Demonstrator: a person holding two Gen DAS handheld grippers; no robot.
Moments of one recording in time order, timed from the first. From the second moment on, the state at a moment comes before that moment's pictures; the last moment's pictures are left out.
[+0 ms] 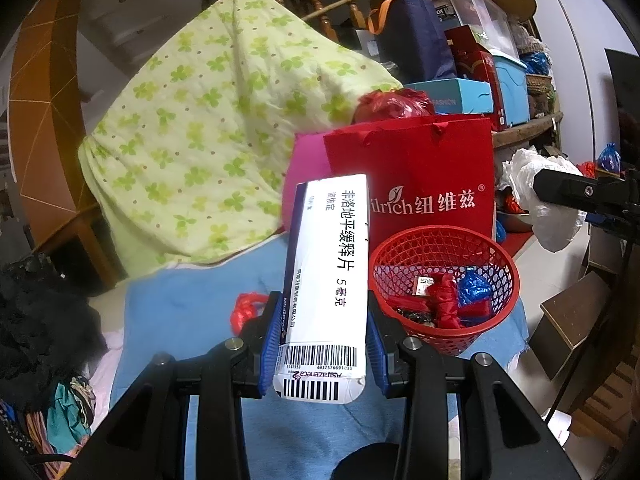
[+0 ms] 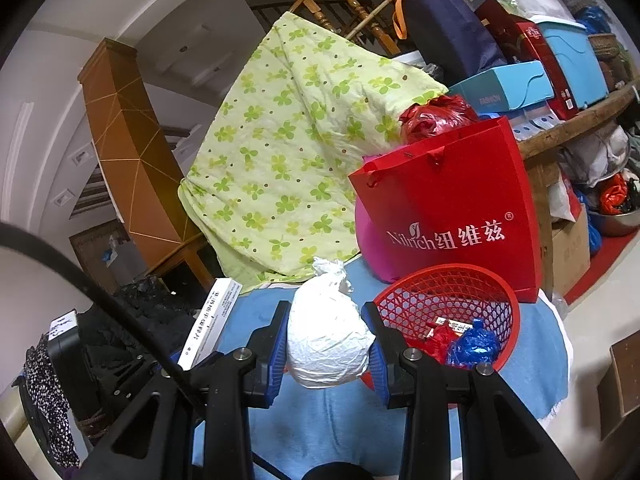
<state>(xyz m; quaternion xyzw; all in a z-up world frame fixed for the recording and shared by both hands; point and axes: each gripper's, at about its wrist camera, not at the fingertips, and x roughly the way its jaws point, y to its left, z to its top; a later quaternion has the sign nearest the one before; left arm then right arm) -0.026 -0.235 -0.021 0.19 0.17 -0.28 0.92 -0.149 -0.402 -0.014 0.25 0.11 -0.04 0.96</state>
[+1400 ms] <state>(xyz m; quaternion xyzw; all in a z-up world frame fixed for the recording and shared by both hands) 0.125 -0.165 -0.134 0.09 0.31 -0.30 0.90 -0.035 -0.449 -0.050 0.28 0.15 -0.04 0.95</state>
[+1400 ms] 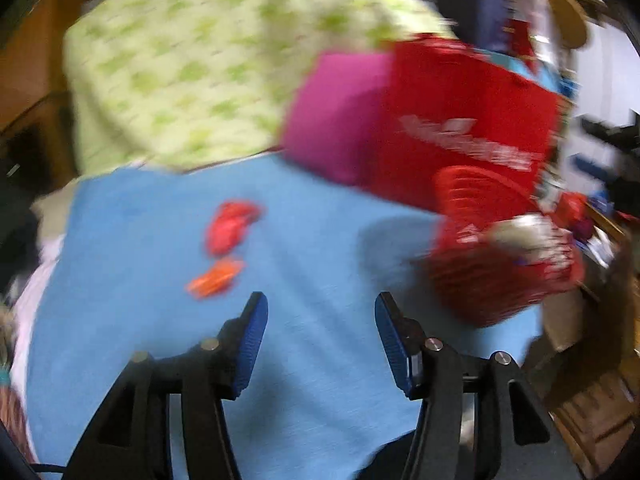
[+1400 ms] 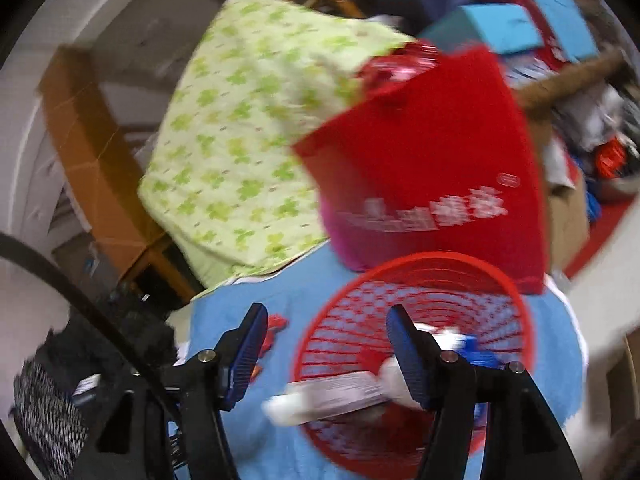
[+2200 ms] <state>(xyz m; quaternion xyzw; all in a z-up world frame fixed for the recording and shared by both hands) 0.276 -0.141 -0.211 0.04 0.34 -0.29 0.89 0.192 -0.316 -0.105 0.26 0.36 0.09 0.89</state>
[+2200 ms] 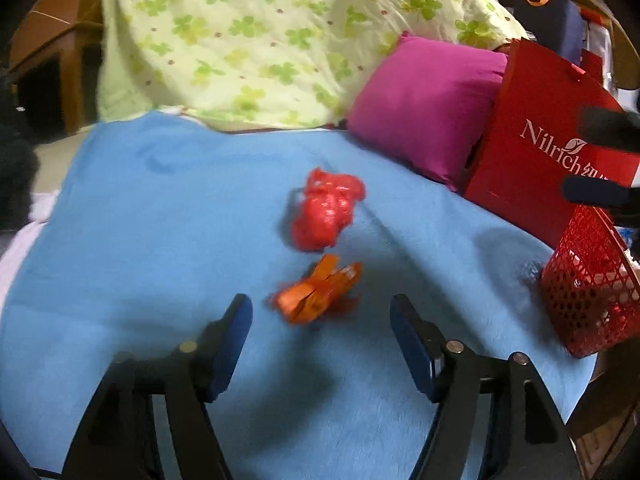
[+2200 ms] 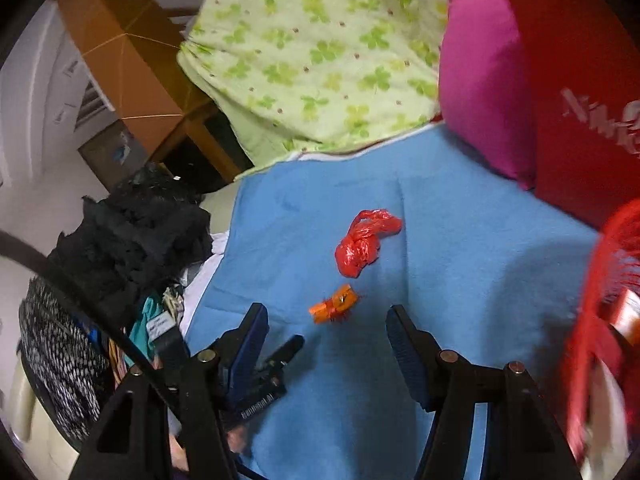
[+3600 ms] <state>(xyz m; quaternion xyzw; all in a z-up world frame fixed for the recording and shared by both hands) 0.138 -0.098 -0.090 0.08 0.27 -0.14 0.95 0.093 -0.306 -0.040 0.19 0.28 0.04 0.94</state>
